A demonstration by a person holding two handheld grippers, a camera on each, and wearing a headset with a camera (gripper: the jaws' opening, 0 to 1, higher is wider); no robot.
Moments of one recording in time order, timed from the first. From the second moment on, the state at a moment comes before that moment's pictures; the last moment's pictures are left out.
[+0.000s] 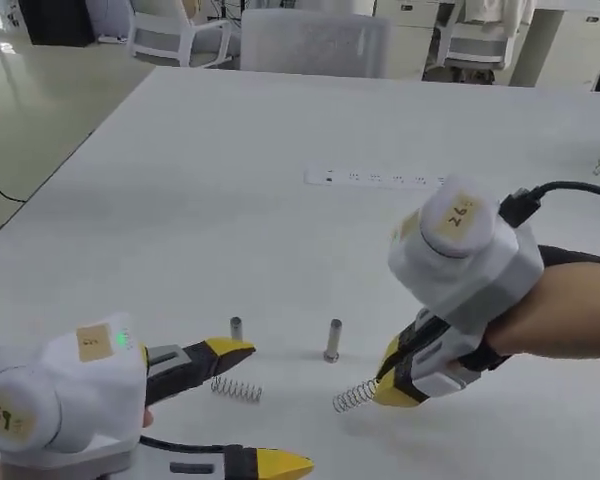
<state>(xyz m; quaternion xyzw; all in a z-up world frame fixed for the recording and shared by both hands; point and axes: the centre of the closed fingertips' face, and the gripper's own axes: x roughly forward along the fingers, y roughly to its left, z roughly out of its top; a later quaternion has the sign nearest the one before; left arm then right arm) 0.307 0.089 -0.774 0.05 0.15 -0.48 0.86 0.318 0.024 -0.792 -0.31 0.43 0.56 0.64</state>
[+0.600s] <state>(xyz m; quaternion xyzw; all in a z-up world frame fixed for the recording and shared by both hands) 0.311 0.070 -0.773 0.08 0.15 -0.51 0.84 0.311 0.020 -0.781 -0.31 0.42 0.57 0.64</state>
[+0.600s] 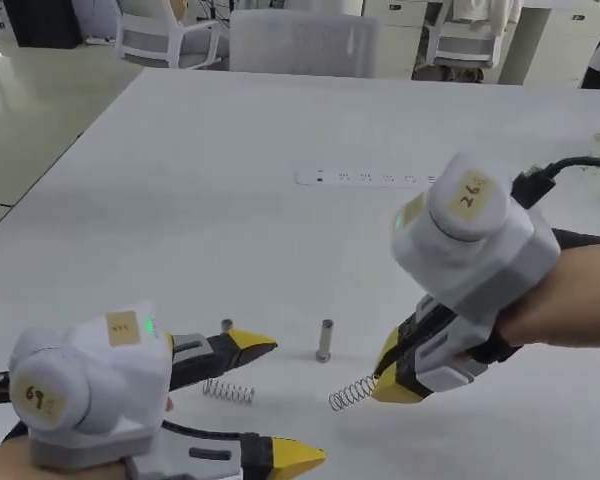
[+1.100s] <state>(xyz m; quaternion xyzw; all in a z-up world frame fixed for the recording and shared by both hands) 0.307 0.053 -0.777 0.10 0.13 -0.55 0.82 0.304 0.033 -0.770 -0.30 0.42 0.58 0.63</state>
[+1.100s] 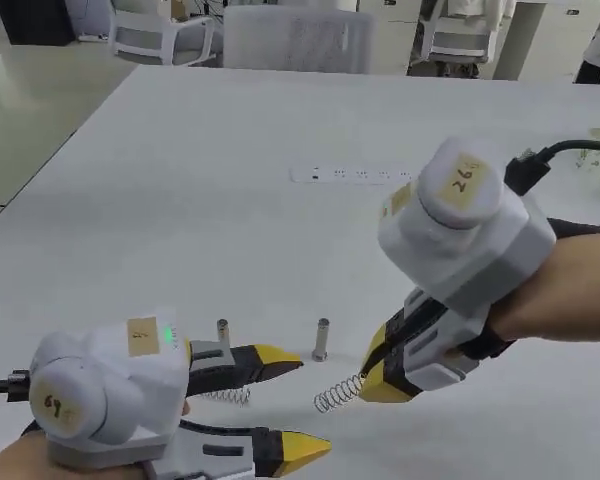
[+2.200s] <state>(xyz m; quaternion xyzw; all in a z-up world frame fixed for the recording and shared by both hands) 0.307 0.042 -0.785 0.14 0.11 -0.57 0.80 0.296 0.055 -0.753 -0.31 0.39 0.59 0.64</state>
